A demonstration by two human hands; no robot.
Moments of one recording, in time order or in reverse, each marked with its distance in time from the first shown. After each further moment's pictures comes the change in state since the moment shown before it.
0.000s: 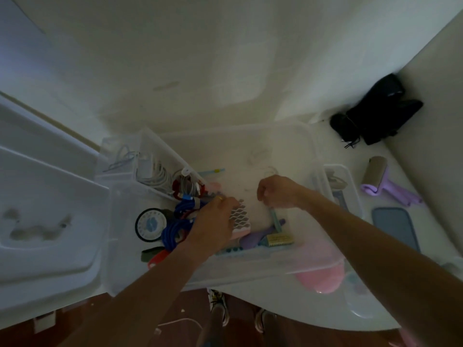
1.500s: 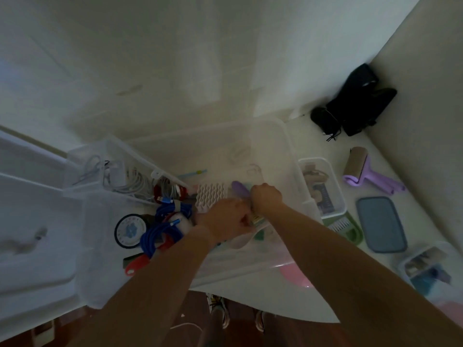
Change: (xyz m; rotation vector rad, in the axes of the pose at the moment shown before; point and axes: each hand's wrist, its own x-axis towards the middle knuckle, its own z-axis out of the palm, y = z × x) left_hand 0.056 0.031 0.055 0.205 -0.189 0.329; right_hand 0.011 0.021 0.047 -0.283 0.223 0.224
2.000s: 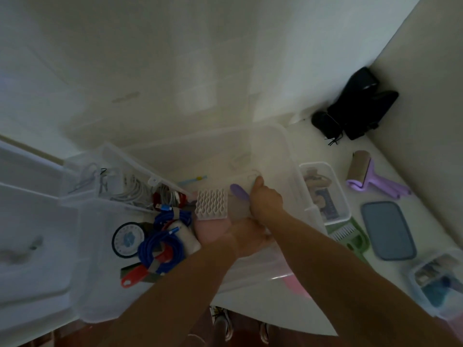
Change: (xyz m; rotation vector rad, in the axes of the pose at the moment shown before) left_hand 0.027 0.014 0.045 0.602 -0.316 0.457; right_hand 0.015 -0.002 0.016 0.149 0.218 0.092
